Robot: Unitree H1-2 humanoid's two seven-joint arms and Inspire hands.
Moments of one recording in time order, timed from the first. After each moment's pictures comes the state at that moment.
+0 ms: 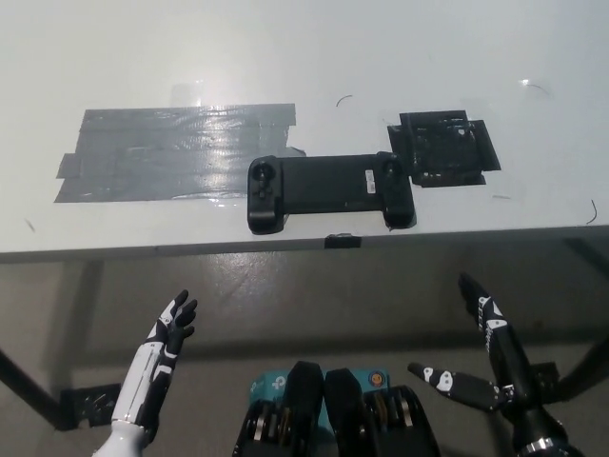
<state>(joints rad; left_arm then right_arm) 0.01 0.13 -0.03 0.04 0.07 -0.18 -0.06 -0.05 -0.10 0.11 0.12 -0.10 -0.16 -0.01</state>
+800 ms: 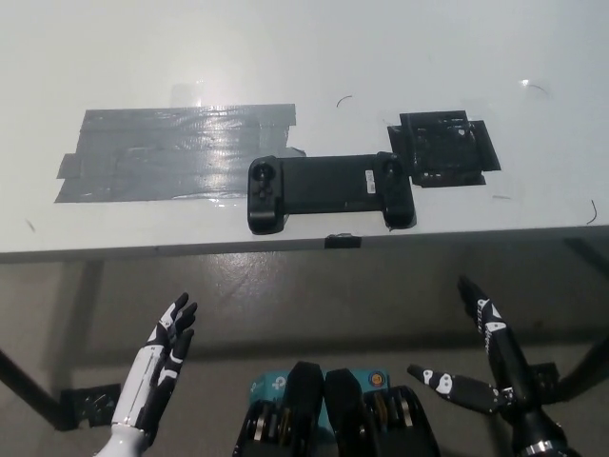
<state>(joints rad) 0.02 0.13 -0.03 0.04 0.08 -0.18 -0.06 -0.05 -0.10 0.11 0.14 -0.10 -0.19 -0.01</state>
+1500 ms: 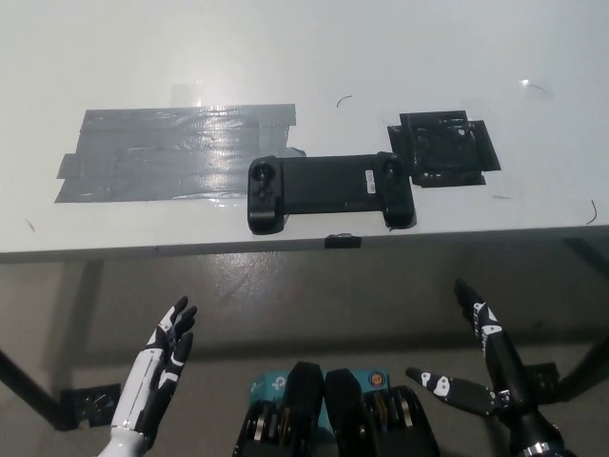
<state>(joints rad) 0.02 0.13 -0.03 0.04 0.08 -0.18 -0.06 -0.06 -0.10 0.12 0.16 -0.11 -0.20 -0.01</state>
